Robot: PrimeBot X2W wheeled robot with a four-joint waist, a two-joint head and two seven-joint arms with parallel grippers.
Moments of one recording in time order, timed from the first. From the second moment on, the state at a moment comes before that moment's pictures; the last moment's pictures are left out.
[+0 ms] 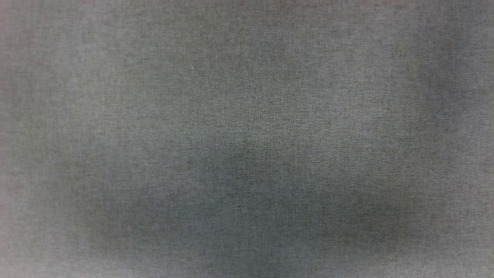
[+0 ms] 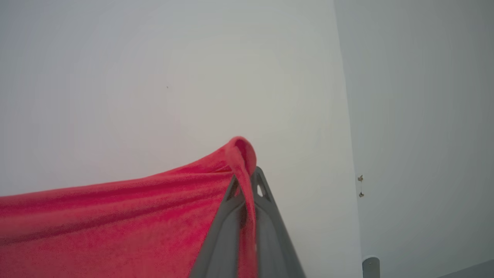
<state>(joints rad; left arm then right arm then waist) -1.75 0.61 -0.68 0.61 -1.46 -0.13 -0.19 -1.67 -0.14 -0.48 0.78 0.00 0.14 0.00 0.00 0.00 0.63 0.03</state>
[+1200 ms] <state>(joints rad) -0.36 0.79 -0.57 -0.28 -1.49 -0.13 -0.26 -0.28 -0.20 -0.26 -0.19 0.50 0.13 0.50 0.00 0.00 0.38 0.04</state>
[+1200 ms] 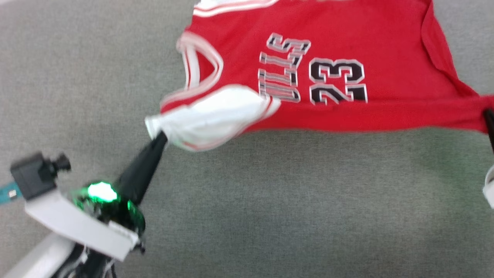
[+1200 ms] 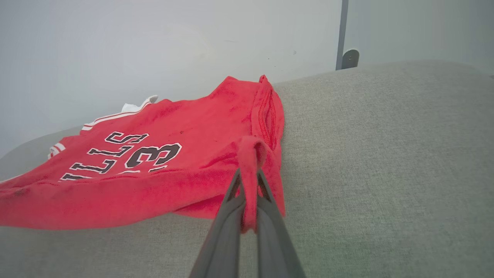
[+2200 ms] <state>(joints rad) -0.27 0.85 -0.52 -0.36 -1.40 -0.13 -0.24 -0.12 -0.14 -0.29 -0.36 0.56 0.13 0.63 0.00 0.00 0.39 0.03</state>
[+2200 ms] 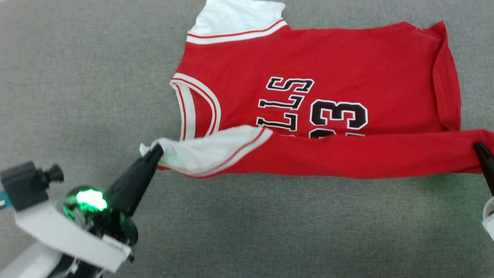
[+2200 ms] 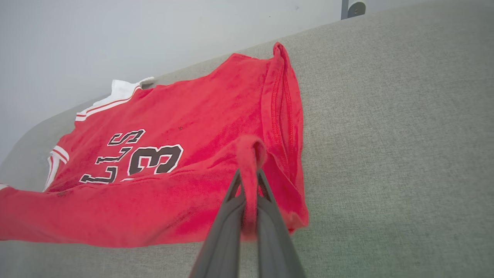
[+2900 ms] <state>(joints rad) -0.58 0.75 -0.67 0.11 -1.41 -0.13 -0.26 -0.29 -0.15 -0.24 -0.10 0.52 0.13 0.51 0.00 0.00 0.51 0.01</state>
